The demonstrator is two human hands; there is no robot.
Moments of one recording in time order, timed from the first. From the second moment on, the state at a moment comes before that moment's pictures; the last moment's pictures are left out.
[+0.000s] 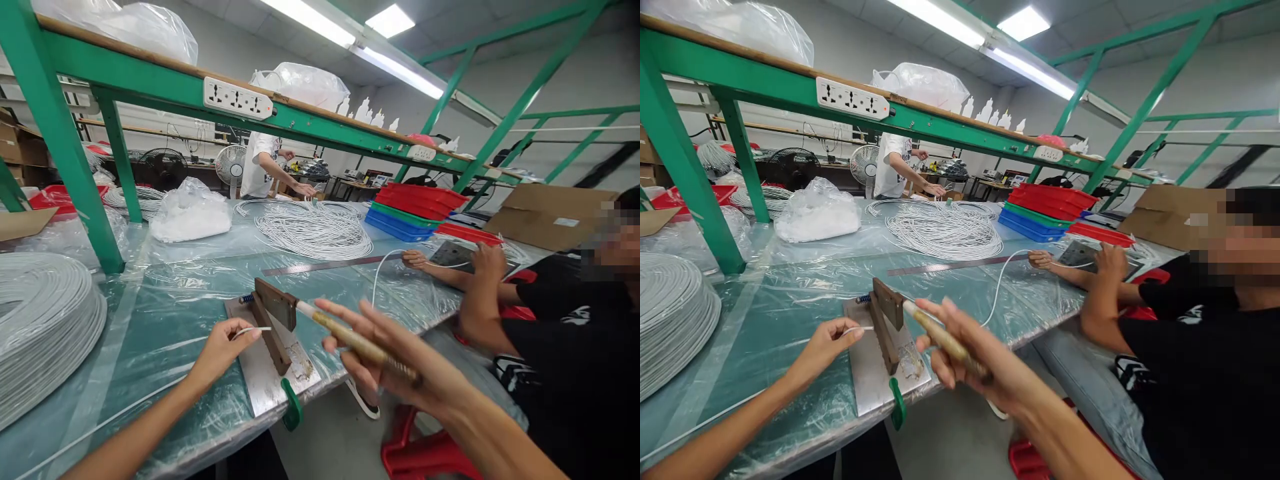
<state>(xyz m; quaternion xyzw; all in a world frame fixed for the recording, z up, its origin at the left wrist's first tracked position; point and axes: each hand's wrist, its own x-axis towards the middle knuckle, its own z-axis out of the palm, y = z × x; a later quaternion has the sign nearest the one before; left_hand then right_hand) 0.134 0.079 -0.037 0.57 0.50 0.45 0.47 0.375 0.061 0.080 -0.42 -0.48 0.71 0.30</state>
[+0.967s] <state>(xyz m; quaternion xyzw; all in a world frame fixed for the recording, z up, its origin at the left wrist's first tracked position) 0.112 0.052 0.001 0.40 0.47 0.59 0.52 0.228 0.210 0.052 -0.32 -0.67 0.59 0.31</state>
